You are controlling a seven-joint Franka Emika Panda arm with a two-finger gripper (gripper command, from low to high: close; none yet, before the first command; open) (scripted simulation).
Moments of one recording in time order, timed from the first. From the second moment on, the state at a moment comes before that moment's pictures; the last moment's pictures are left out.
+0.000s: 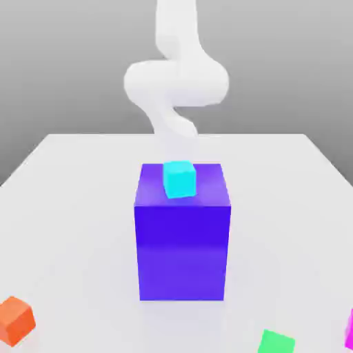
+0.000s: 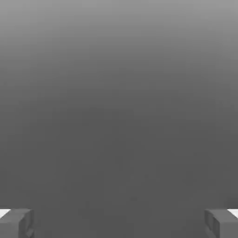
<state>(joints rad) 0.02 -0.71 0.02 -2.29 -0.01 2.32 0.77</state>
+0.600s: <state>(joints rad) 0.20 -0.05 0.17 -2.21 -0.10 2.47 0.55</state>
